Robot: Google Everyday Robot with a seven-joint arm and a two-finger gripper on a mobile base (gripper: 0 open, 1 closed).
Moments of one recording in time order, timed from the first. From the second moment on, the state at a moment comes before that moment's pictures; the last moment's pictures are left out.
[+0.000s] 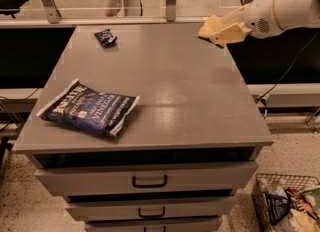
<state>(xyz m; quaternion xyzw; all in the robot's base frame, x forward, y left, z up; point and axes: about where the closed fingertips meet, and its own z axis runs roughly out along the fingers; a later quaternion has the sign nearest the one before) 0.672 -0.174 0.972 -0.46 0.75 0.11 0.47</state>
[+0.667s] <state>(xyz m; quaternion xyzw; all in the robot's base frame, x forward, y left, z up) 0.615 -0.172 1.062 -0.45 0.71 0.10 0.53</state>
